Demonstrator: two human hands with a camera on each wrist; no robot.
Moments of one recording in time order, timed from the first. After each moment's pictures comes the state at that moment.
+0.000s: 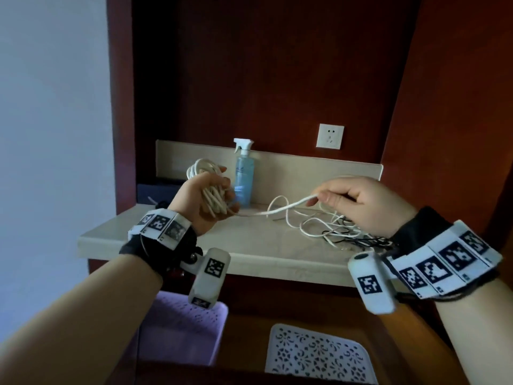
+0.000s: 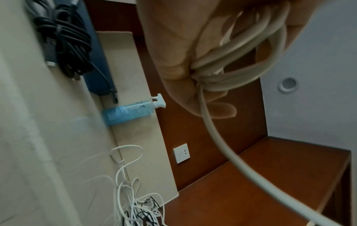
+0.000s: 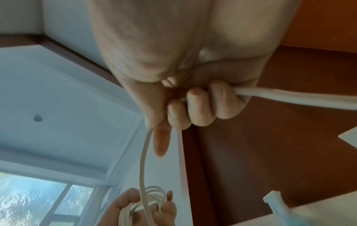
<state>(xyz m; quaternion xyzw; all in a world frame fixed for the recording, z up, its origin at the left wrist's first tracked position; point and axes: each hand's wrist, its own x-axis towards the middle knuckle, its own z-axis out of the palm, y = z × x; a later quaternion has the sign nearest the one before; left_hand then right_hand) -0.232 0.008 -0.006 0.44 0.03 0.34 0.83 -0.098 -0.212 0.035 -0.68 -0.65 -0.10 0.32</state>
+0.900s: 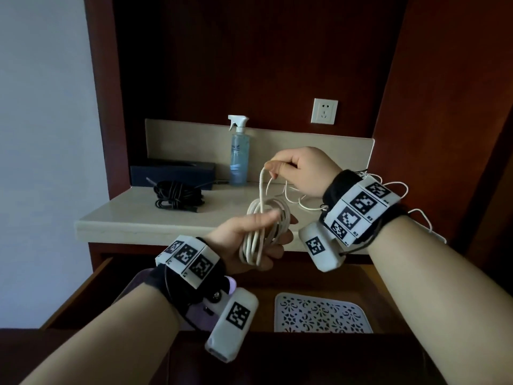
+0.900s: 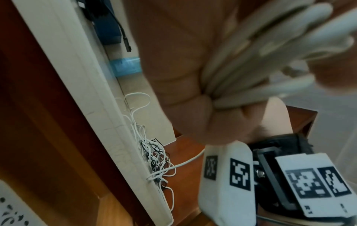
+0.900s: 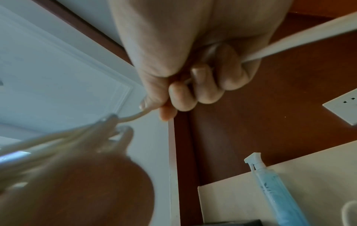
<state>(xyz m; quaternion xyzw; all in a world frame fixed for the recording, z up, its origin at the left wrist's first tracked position) -0.248 -0.028 -0.069 0.55 -0.12 -0.07 0.83 -0.132 -0.130 0.022 -0.74 -0.59 -0.13 0.30</state>
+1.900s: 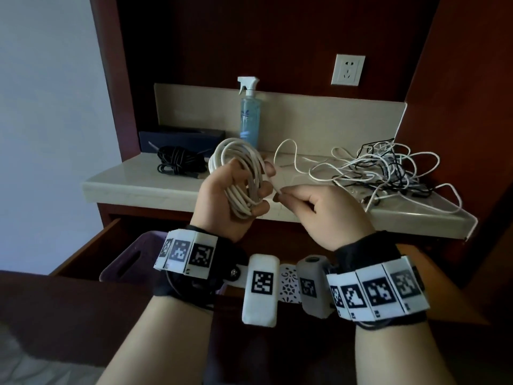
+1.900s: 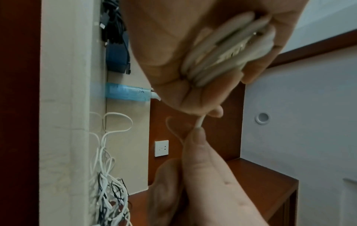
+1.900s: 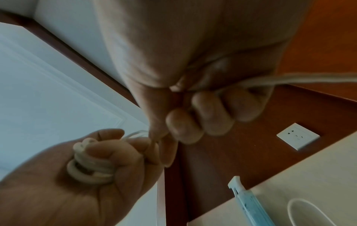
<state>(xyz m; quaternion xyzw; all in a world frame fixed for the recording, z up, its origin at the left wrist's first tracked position) -0.239 -0.072 -0.072 0.45 -0.04 0.31 0.84 -0.145 -0.193 -0.066 -0.77 -0.53 -0.11 0.33</state>
